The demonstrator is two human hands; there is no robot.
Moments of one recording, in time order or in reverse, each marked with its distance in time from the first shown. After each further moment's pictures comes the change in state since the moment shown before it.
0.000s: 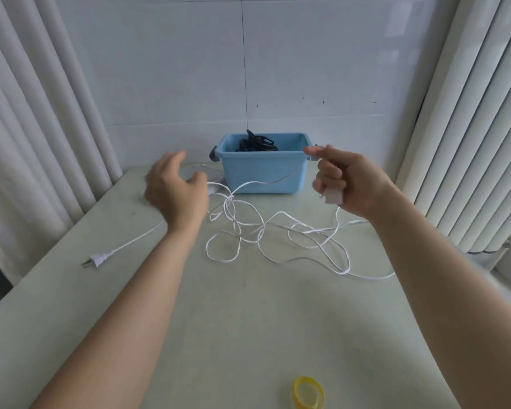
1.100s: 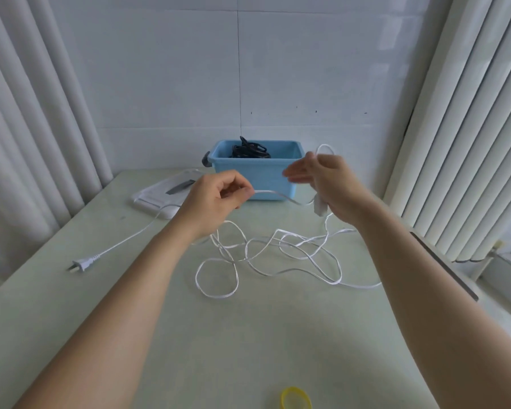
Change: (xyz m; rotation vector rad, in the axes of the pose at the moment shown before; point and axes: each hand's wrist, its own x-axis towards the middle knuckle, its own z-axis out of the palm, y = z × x) left_hand -0.017 0.037 -0.004 -0.336 -0.790 0.290; right_hand 0.008 0.008 0.015 -0.724 0.244 -0.242
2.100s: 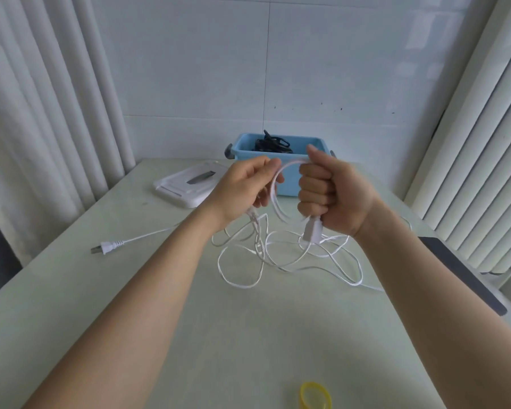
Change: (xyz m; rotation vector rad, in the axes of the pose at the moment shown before) left_hand -0.001 0.020 0.001 -0.268 -0.054 -0.133; right_hand -0.024 -0.024 0.029 0.806 -0.560 0.358
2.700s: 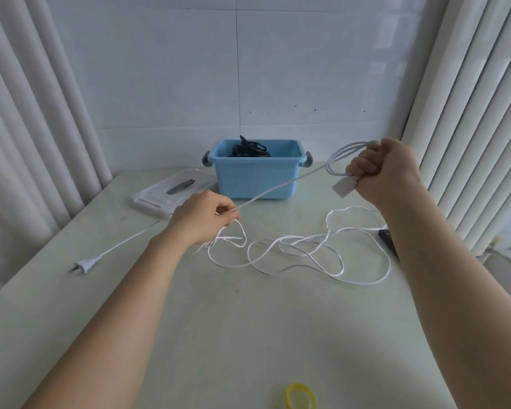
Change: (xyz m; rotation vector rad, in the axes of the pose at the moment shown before) left_hand -0.001 -0.043 -0.020 0.827 -0.001 -0.198; right_hand -0.022 -0.059 -0.072 0.424 0.721 -0.477
